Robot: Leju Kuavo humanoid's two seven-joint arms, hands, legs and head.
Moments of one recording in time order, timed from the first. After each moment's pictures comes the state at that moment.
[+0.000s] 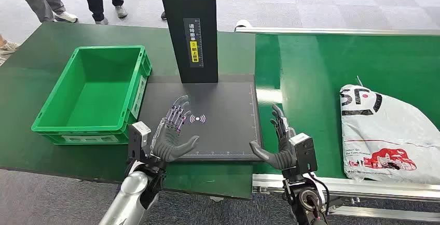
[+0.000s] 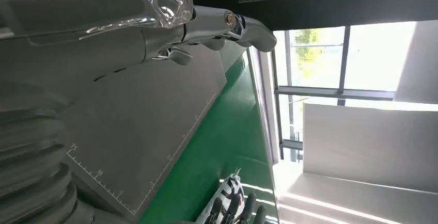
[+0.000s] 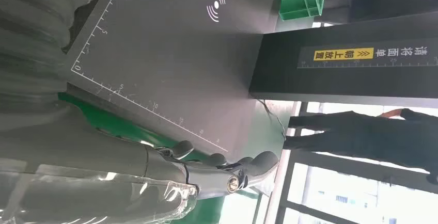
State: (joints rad) left arm -0.29 -0.16 -0.35 -1.13 0.09 -0.23 -0.45; right arm -0.12 0.11 0.17 -1.34 0.13 0.01 -0.34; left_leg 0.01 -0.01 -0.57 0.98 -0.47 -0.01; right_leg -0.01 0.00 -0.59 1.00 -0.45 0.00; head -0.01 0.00
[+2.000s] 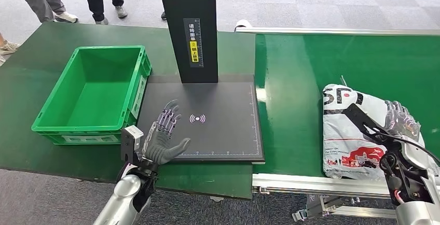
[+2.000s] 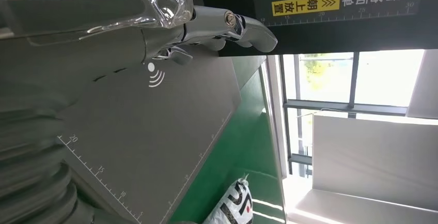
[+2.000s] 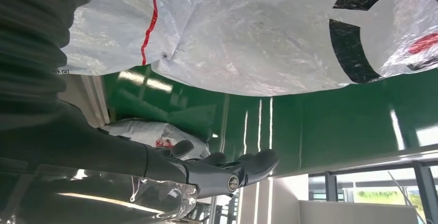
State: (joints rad) left arm -0.28 -0.11 -0.34 -1.12 0.11 -0.20 -0.47; right arm -0.50 -0.41 0.02 -0.83 1.00 -0.17 0.17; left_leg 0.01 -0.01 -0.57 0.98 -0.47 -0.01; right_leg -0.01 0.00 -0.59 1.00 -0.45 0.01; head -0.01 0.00
